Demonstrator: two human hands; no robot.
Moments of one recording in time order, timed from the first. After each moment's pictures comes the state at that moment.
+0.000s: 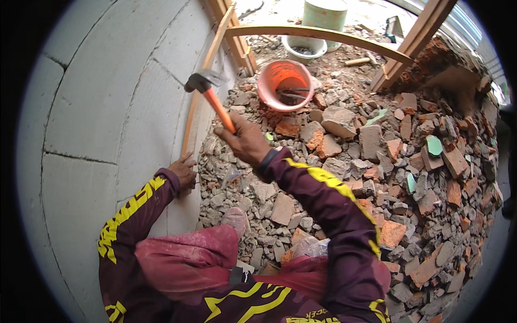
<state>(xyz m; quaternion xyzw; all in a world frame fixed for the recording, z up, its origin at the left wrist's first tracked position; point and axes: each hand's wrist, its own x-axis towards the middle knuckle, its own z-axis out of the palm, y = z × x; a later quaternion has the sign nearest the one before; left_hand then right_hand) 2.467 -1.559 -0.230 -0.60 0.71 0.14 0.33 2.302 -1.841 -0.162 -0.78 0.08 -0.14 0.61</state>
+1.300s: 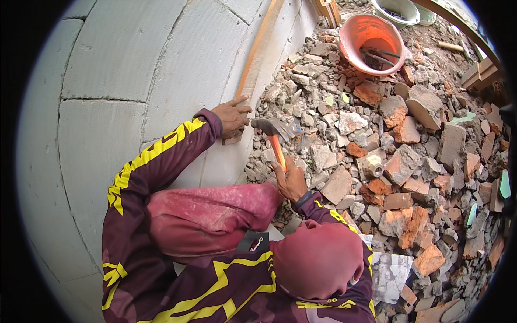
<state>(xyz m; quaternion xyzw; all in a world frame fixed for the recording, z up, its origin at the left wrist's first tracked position) 2.449 -1.585 -0.195 -0.63 0.64 0.28 0.35 2.192 -1.696 -0.305 -0.68 0.15 -0.03 0.72</state>
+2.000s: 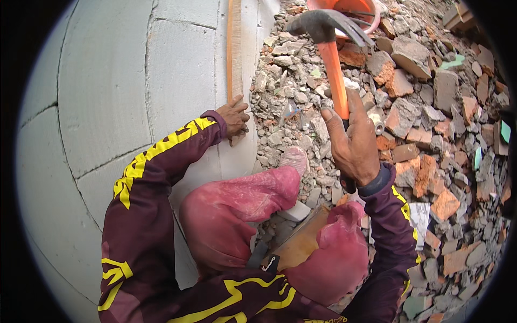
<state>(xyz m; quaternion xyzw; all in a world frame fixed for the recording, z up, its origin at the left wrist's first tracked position) 2.471 -1.605 -0.197 -0.50 0.72 0.30 0.37 2.198 -1.855 -0.137 -0.72 0.23 -0.21 0.62</state>
